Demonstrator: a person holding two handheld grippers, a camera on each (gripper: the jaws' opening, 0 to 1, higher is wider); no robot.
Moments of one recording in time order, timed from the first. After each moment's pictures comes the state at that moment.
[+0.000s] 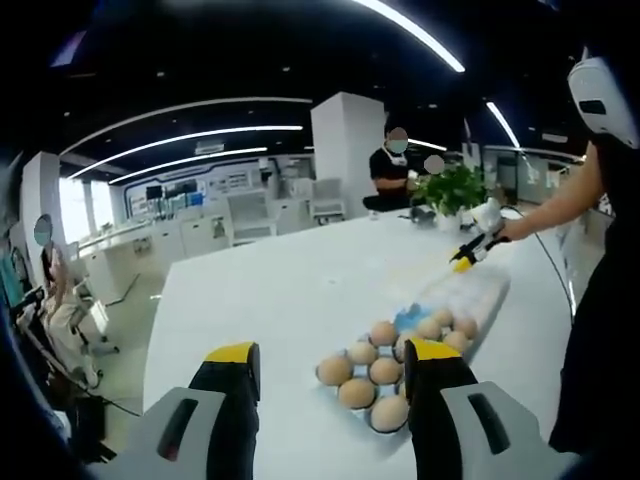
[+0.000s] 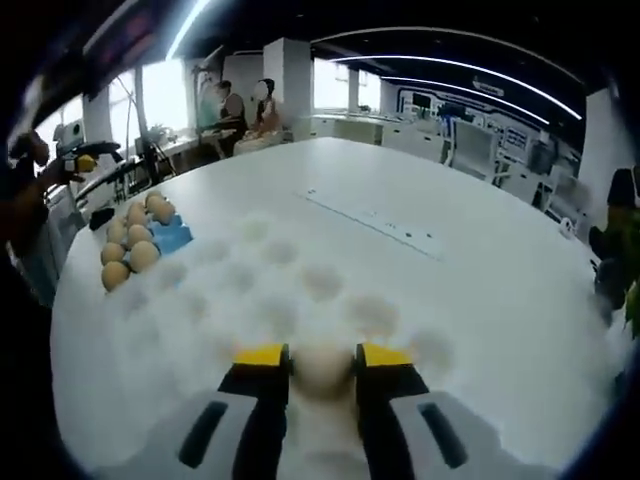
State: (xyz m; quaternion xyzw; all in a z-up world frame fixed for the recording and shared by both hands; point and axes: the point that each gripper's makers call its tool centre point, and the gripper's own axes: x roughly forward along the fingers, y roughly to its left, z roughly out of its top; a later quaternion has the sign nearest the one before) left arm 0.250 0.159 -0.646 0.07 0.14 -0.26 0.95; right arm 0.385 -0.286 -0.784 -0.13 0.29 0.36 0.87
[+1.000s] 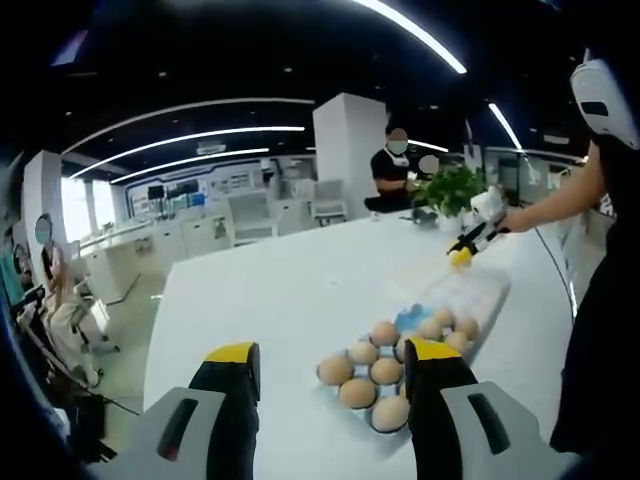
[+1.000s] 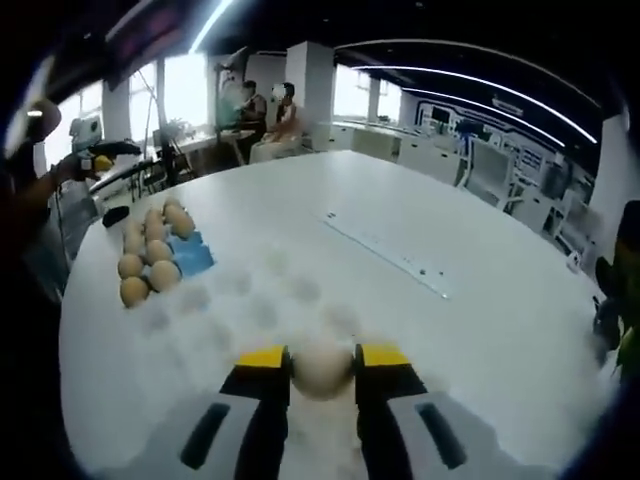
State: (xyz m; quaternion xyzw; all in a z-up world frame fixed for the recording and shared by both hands) left arm 0.251 0.160 -0.647 0.07 0.14 -0.25 0.95; right arm 0.387 -0.250 -0.743 -0.16 0.26 0.40 0.86
